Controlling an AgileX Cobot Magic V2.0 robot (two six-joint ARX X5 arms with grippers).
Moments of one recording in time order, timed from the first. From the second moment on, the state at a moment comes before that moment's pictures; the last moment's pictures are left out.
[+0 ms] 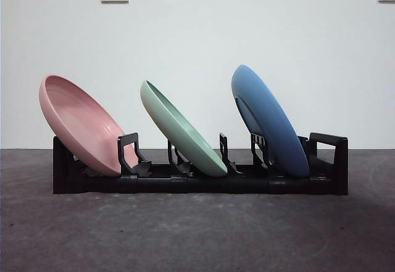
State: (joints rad) left arm 0.02 0.00 0.03 0.23 -0.03 -0.25; right arm 0.02 0.00 0.02 0.12 0.07 0.12
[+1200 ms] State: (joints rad) left arm 0.02 0.18 0.55 -0.51 0.12 -0.46; right arm 0.02 0.37 0.58 -0.49 -0.24 0.33
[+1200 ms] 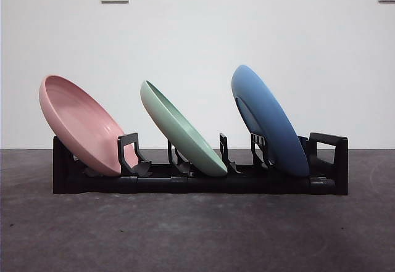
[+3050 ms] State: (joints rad) left arm 0.00 0.65 0.91 -1.07 0.31 -0.15; right arm 0.41 1.45 1.46 -0.92 -0.34 0.10
